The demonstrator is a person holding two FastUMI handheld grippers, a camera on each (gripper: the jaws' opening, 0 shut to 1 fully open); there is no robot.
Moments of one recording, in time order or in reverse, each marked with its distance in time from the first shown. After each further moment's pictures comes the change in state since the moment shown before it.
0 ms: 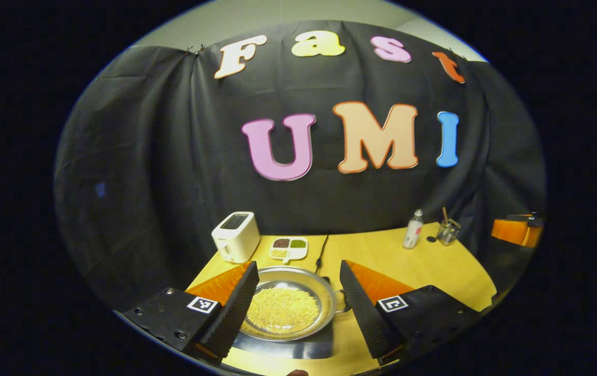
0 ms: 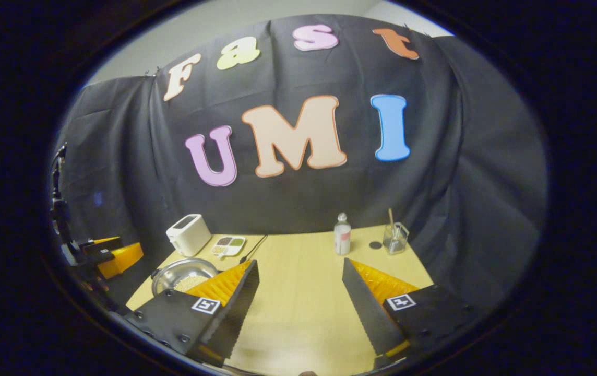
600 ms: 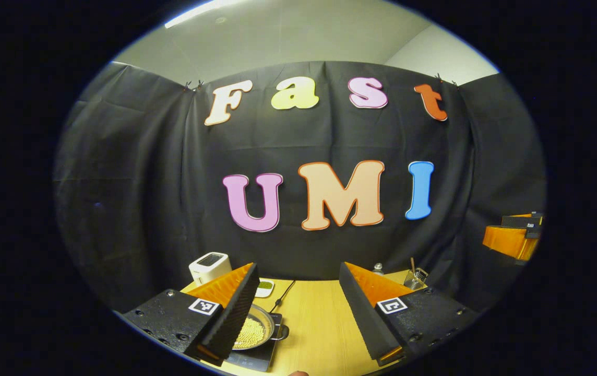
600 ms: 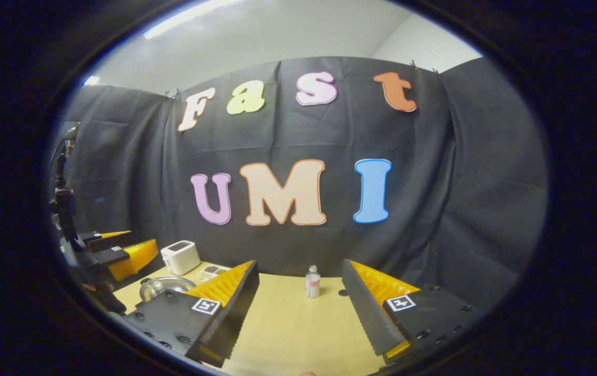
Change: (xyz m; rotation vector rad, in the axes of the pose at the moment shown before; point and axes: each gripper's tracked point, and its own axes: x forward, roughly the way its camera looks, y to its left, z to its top) left arm -0.042 -0.112 0.081 -0.024 -0.248 0.004; right arm -0.071 -0.073 0.099 -0.093 -0.229 0.007
